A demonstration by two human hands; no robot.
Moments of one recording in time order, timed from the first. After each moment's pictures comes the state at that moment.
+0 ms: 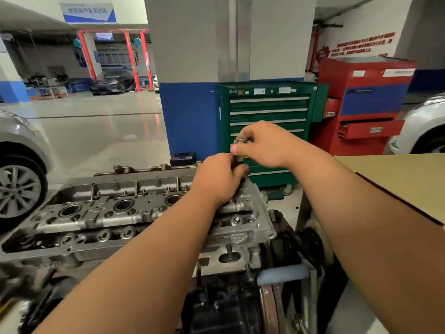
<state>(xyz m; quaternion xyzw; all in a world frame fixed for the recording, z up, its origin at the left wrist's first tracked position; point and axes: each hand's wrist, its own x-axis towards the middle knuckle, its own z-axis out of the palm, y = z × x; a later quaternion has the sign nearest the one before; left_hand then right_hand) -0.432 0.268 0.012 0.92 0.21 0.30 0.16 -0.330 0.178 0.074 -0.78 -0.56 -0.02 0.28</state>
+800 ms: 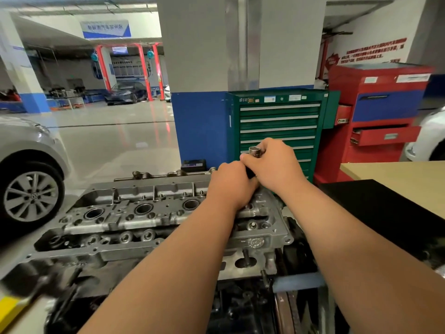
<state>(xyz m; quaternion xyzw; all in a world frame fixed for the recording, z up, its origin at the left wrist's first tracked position) -0.429 0.268 0.012 0.93 0.23 0.25 0.14 -0.356 0.193 0.036 -0.80 -0.39 -0.11 0.44</state>
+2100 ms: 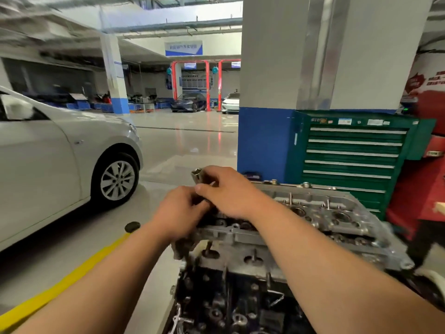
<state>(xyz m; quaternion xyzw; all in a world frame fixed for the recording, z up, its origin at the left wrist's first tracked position) -0.716 0.356 0.017 0.86 0.35 0.32 0.17 -0.584 0.300 0.052 -0.61 -0.69 0.11 0.37</state>
